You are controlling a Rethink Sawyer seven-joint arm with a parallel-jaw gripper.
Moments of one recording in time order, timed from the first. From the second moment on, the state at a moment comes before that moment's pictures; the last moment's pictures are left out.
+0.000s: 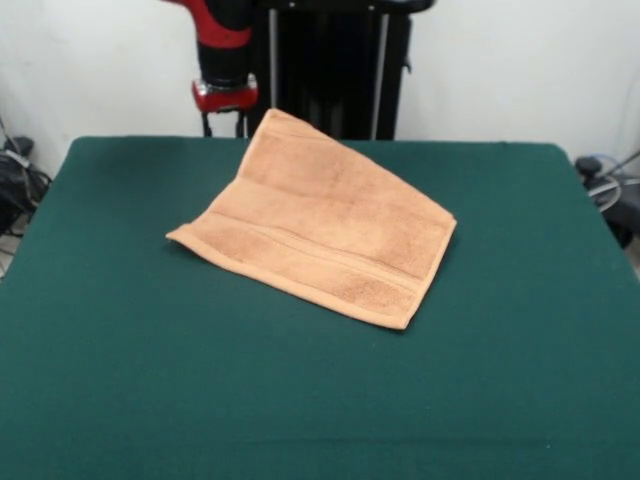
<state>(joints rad) -0.92 0.02 -0.34 2.03 -0.56 -0.54 0.91</state>
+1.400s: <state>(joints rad) -0.90 -0.42 -0.28 2.26 -0.56 -0.03 0.91</state>
